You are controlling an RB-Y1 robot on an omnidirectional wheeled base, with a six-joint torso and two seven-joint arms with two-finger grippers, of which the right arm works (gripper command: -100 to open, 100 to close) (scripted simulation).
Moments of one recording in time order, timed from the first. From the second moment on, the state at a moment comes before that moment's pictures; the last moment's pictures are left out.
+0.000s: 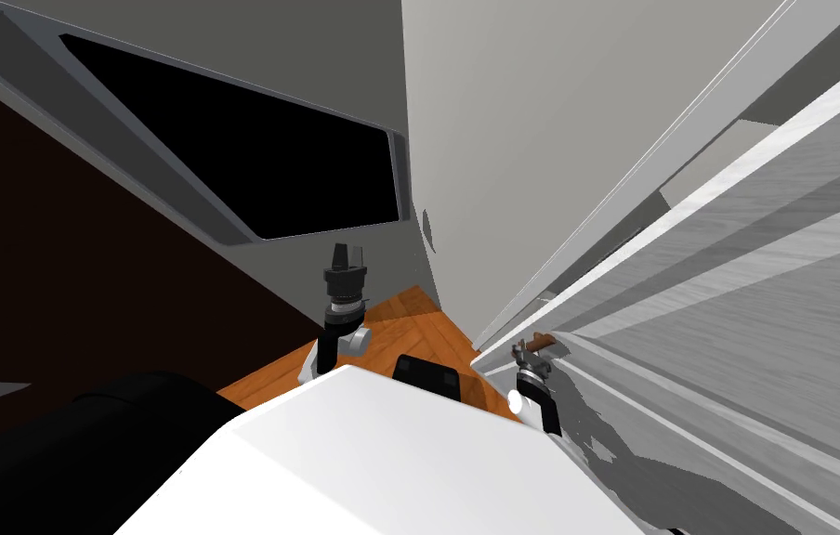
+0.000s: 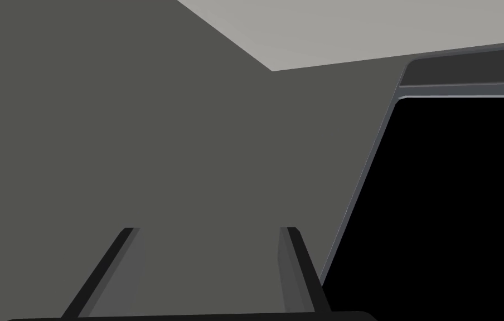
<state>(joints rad) 0.02 -0.43 0.33 -0.69 -1.00 -0.96 -1.39</state>
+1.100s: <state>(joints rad) 0.05 -0.48 0.44 -0.76 -0.94 -0.94 -1.45</state>
